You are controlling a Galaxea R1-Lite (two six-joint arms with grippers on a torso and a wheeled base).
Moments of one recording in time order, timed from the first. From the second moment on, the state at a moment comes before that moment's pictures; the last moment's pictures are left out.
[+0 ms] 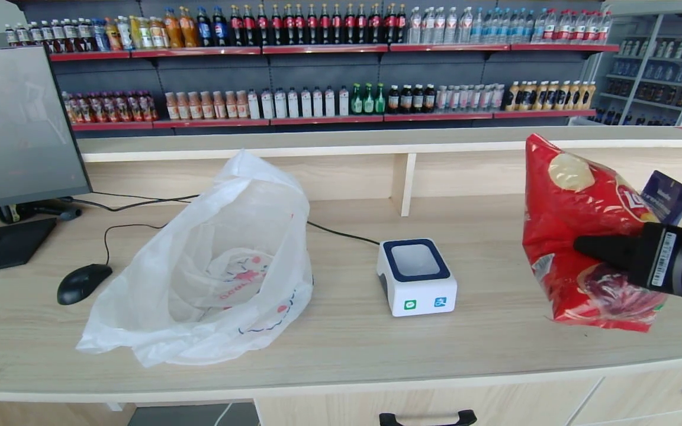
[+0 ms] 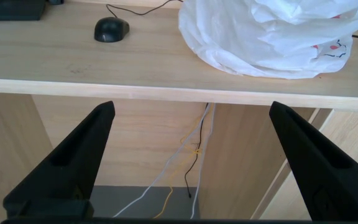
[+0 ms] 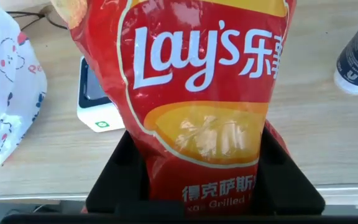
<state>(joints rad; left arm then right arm) 0.00 0.00 0.00 0.00 0.00 0.00 0.49 1.20 -0.88 0.10 -0.32 0.40</state>
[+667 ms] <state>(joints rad) 0.00 0.00 0.00 0.00 0.00 0.00 0.57 0.91 -0.60 -0.07 0.00 0.43</state>
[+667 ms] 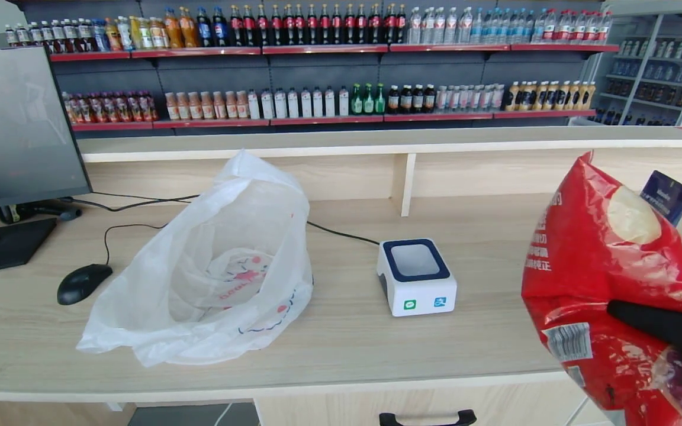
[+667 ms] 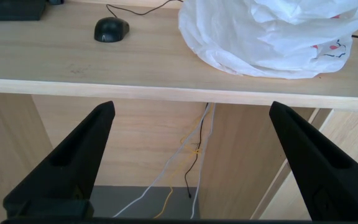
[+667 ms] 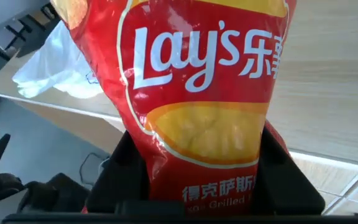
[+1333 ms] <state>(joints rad) 0.00 0.00 0.00 0.00 0.00 0.00 0.67 0.83 -0.41 -0.29 0.27 0.67</state>
